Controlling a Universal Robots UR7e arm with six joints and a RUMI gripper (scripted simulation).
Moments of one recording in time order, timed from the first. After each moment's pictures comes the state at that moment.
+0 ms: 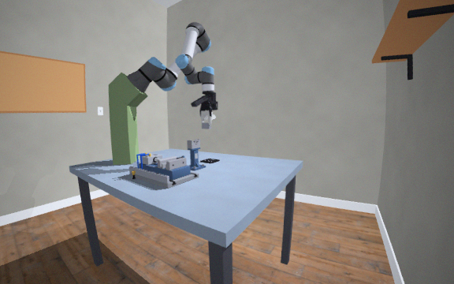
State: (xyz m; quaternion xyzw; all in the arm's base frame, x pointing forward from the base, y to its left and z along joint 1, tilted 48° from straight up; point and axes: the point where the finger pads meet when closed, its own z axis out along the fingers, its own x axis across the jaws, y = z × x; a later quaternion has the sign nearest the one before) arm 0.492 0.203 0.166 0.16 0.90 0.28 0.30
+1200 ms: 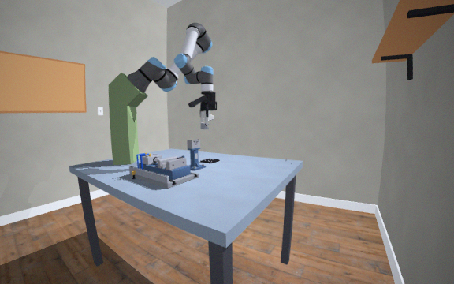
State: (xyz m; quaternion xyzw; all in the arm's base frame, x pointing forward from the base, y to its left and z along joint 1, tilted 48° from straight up) arm 0.494 0.190 0.156 0.28 0.87 0.31 0.25
